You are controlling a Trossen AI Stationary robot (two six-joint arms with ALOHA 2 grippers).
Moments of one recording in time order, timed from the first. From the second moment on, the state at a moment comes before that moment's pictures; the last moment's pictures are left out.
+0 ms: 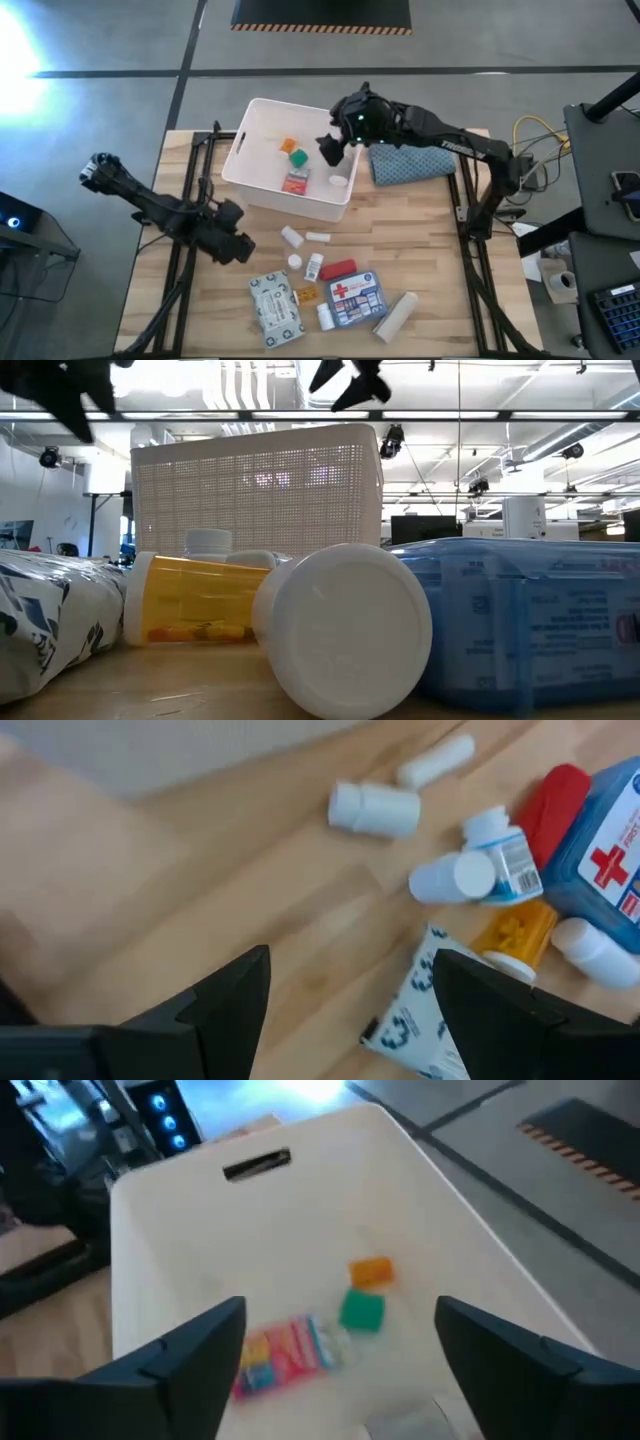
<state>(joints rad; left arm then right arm) -0.52 1.14 1.11 -1.21 -0.35 -1.45 -0.25 1.75 1.95 -0.83 0.18 0.29</state>
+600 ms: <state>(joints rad) -0.49 1.14 0.66 -0.49 -0.46 -0.48 -0.01 1.50 1.65 -1.22 0.29 0.27</state>
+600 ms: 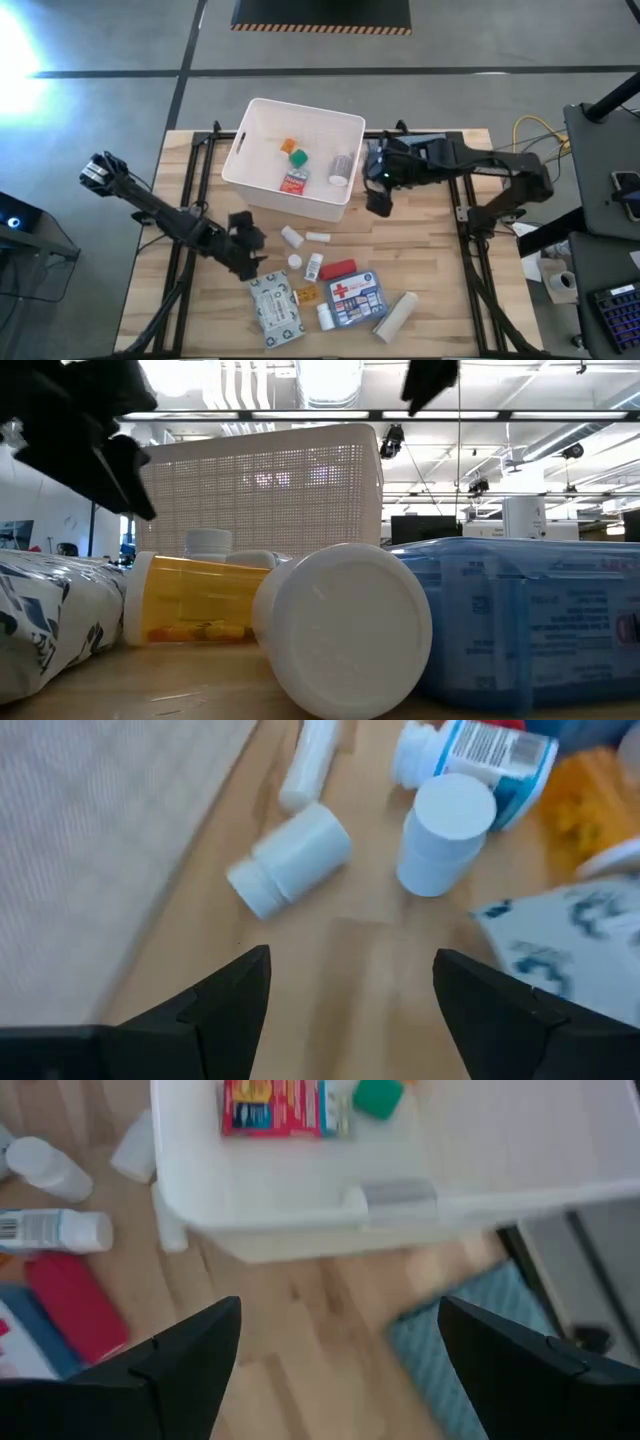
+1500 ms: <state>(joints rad) -0.20 1.62 0.87 -0.37 -0.26 0.35 0.03 1.27 1.38 -1.11 0.29 0.60</state>
